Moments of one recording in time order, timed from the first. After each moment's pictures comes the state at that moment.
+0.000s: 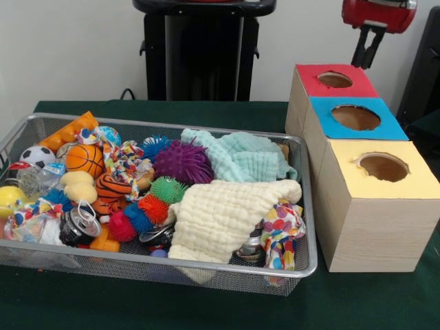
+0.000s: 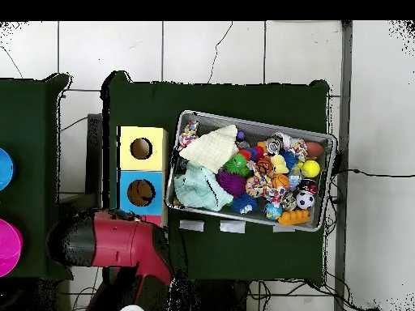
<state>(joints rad) 0.40 -0.74 -0.34 1.80 0.28 0.61 1.84</state>
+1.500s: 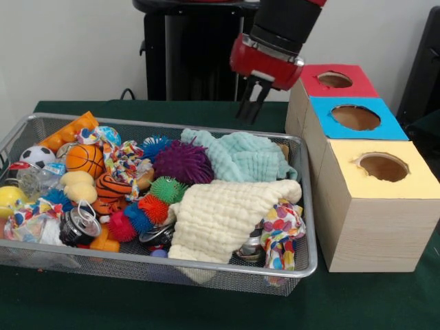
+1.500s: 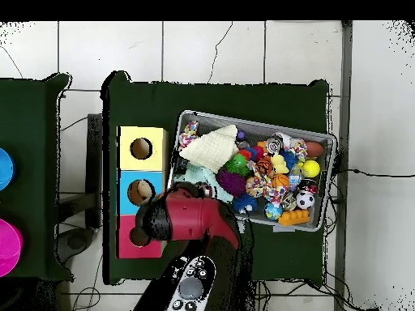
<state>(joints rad) 0.17 -0.59 -0.39 1.70 -0.09 0.30 1.84</state>
